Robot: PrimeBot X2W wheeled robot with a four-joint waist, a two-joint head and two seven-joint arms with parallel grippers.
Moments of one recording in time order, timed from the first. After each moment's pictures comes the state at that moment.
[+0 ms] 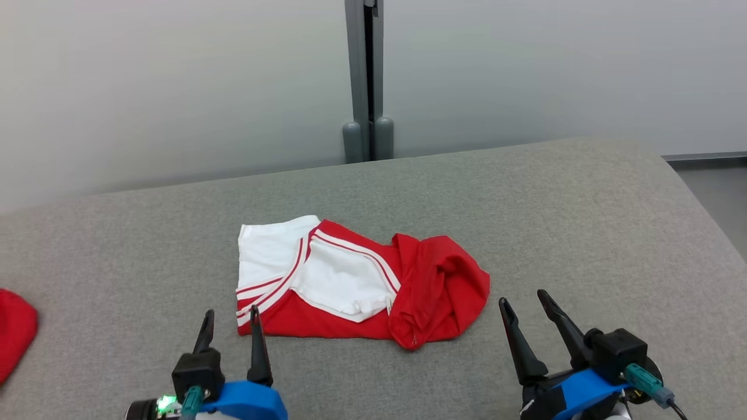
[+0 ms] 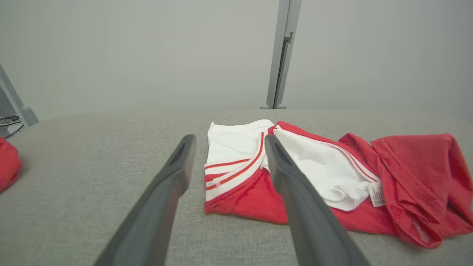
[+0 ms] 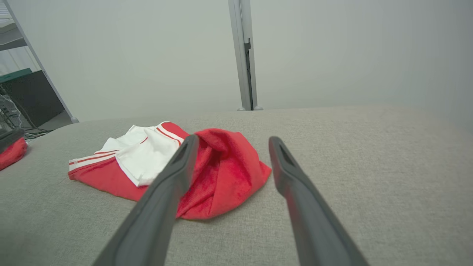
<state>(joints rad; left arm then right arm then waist) -0.10 0.08 -0.28 0.43 -0.26 0.18 -0.26 -0.11 -0.08 0.20 0.35 0.23 0.13 -0.26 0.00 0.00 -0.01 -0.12</state>
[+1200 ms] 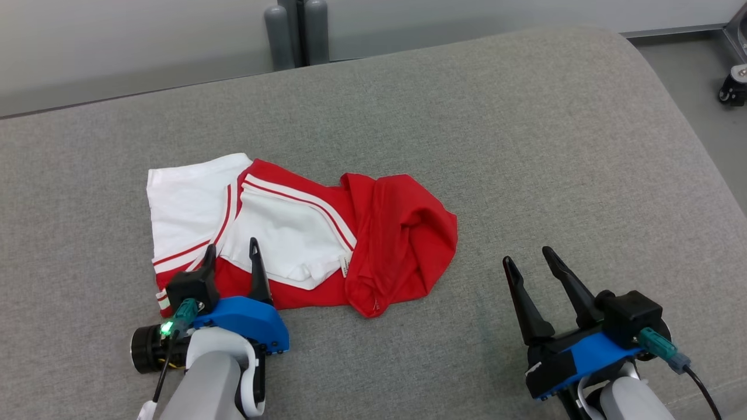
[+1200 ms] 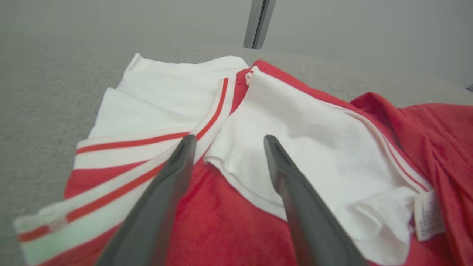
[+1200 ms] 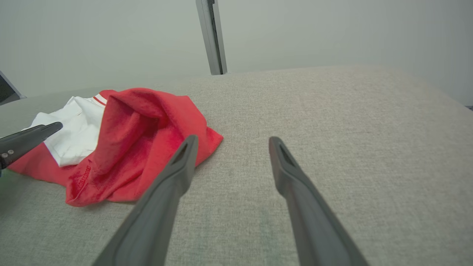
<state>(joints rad) -0.37 0.05 -0.26 0.69 -0.38 0.14 -0.26 -0.20 -0.12 0.22 0.32 0.27 0.13 -0.26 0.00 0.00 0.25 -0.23</state>
